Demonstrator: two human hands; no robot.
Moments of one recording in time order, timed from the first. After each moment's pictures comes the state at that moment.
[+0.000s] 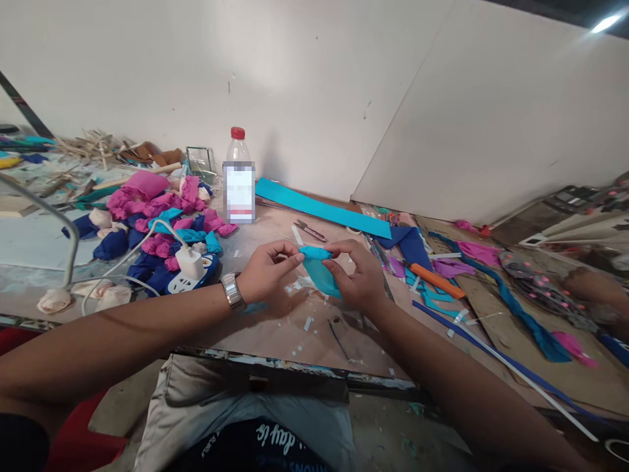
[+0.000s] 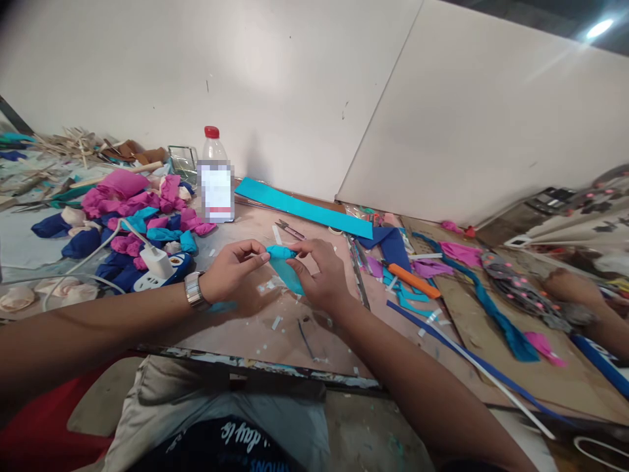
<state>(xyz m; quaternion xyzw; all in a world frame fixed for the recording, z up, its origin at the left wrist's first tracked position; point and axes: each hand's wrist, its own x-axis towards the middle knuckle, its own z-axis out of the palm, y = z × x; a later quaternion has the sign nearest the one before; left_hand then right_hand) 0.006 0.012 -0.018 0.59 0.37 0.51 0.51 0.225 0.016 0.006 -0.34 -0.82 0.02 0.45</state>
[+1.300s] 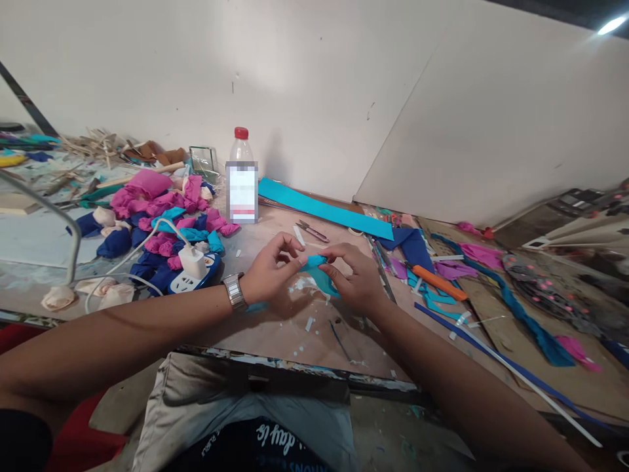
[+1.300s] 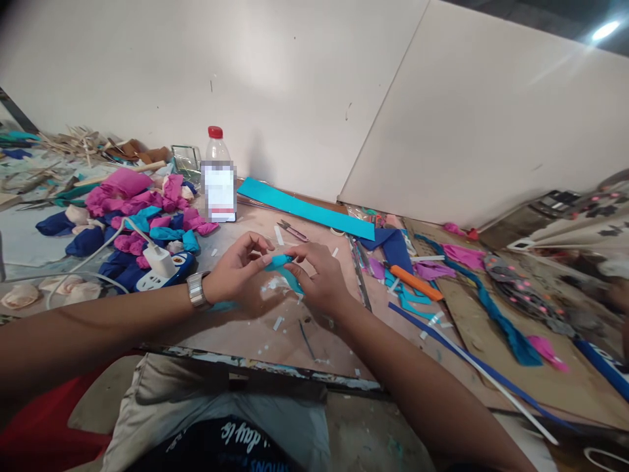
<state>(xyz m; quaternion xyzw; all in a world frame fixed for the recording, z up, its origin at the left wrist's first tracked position) 0.007 0.011 -0.024 0.63 0.32 0.54 0.46 0.223 0.018 0.005 -0.33 -0.85 0.07 0.41</state>
